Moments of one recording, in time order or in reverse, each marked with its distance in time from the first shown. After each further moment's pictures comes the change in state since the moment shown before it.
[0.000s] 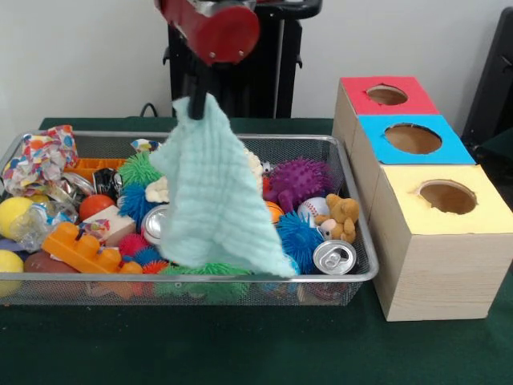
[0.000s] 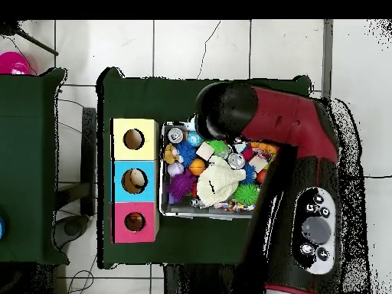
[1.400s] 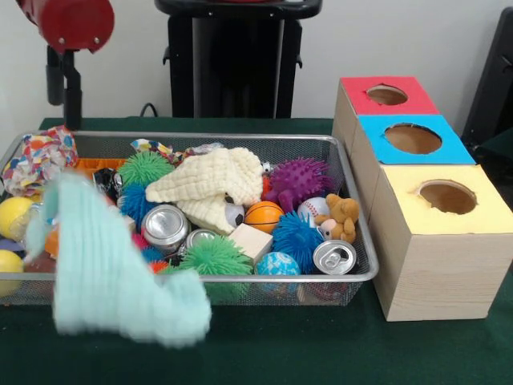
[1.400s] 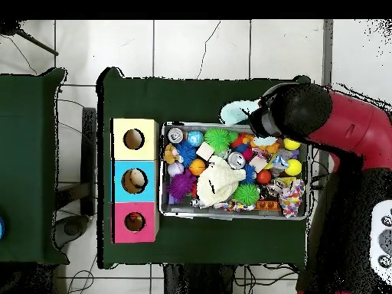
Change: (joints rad) arm -0.180 -0.018 0.104 0.003 -0.050 -0.116 -0.152
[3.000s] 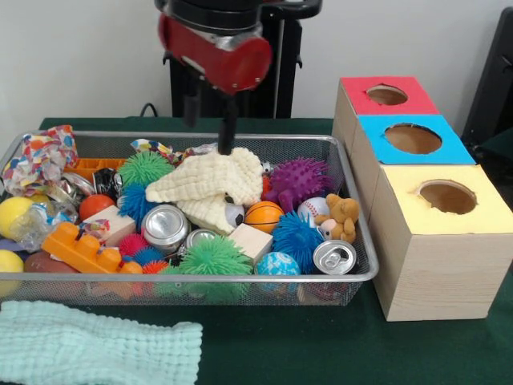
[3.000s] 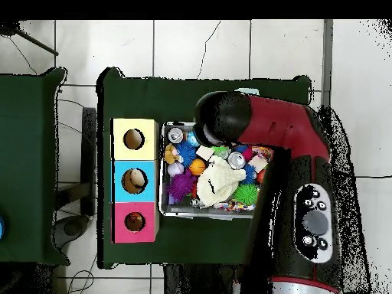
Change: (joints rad) arm 0.157 0.004 -0.002 0.100 -0.008 0.000 0.000
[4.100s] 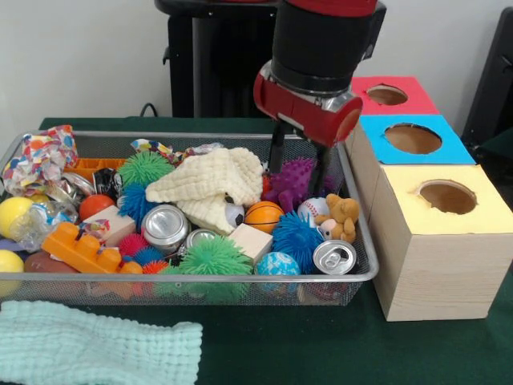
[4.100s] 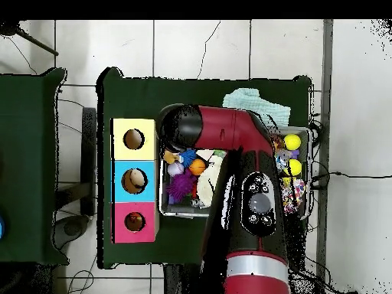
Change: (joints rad) arm 0.104 0.091 -0.013 0.048 0.042 -0.151 0.000
